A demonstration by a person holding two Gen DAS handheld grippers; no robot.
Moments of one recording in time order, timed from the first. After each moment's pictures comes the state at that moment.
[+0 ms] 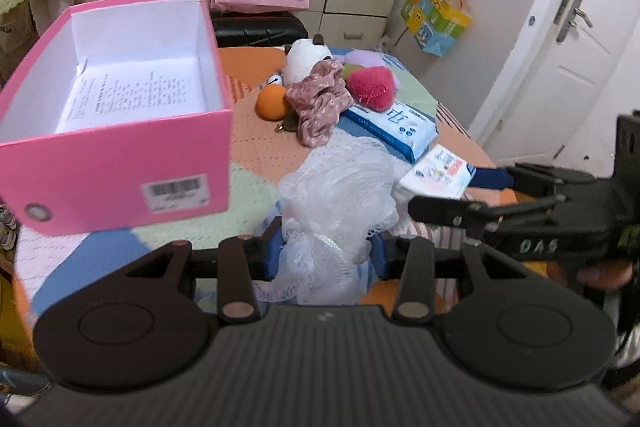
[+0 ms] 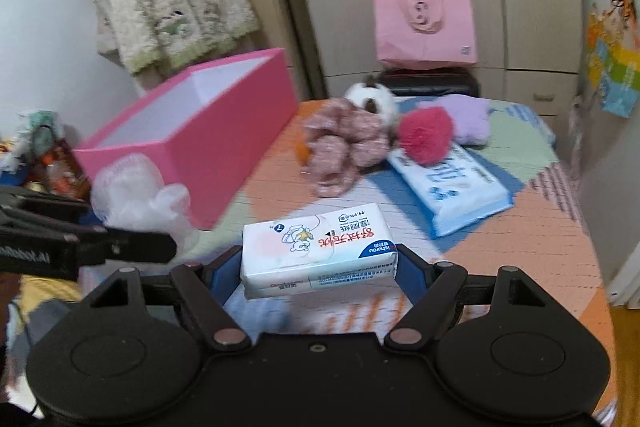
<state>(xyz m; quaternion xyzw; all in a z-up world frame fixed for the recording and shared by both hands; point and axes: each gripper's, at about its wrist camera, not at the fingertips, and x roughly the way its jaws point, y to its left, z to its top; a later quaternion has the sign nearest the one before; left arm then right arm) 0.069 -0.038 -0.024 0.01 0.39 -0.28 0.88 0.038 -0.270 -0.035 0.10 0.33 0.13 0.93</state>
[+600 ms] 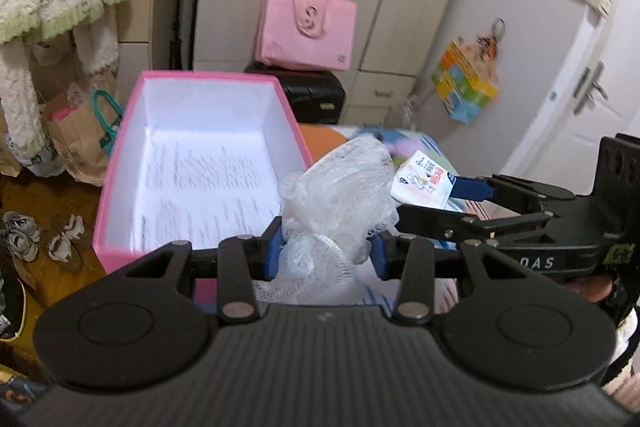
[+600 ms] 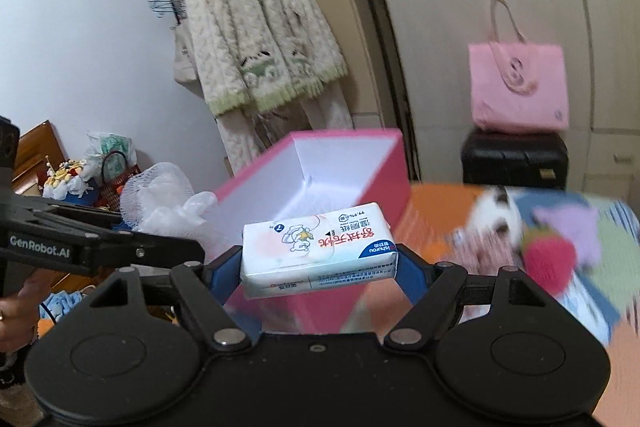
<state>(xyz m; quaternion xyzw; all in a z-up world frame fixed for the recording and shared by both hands) 0.121 0.036 0.058 -0.04 0.34 -0.24 0.91 0.117 -0.205 0.040 0.08 0.27 0.23 0.93</state>
